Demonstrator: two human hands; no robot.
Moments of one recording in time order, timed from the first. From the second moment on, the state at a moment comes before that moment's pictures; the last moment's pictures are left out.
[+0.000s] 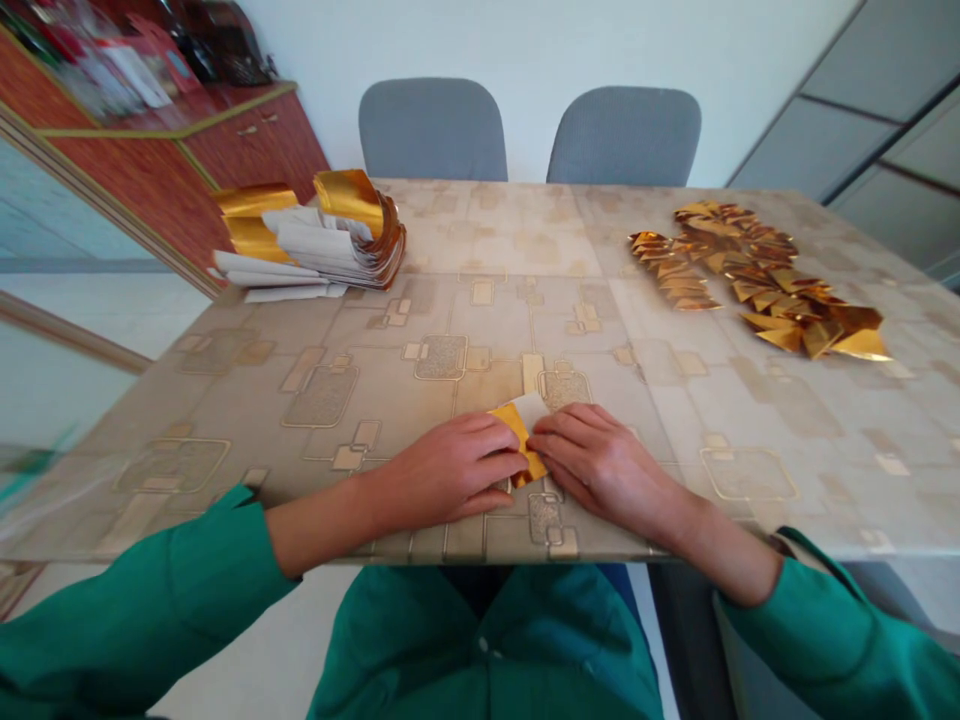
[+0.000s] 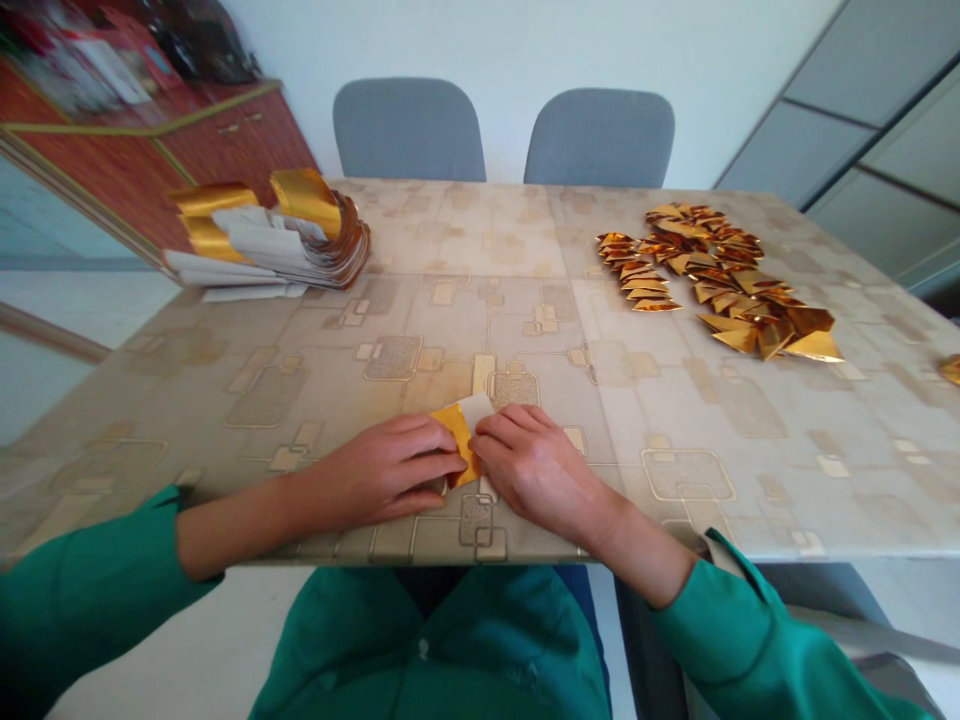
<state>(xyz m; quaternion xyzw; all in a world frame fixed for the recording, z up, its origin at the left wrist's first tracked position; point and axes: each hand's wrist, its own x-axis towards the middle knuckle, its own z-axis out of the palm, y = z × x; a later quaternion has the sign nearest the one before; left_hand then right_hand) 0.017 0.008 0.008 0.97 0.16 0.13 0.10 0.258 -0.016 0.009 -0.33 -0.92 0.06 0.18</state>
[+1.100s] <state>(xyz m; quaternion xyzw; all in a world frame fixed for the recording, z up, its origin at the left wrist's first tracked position) 0.028 0.024 0.001 0.91 0.25 0.18 0.26 0.241 -0.047 -0.002 -0.48 -0.81 0.14 0.29</state>
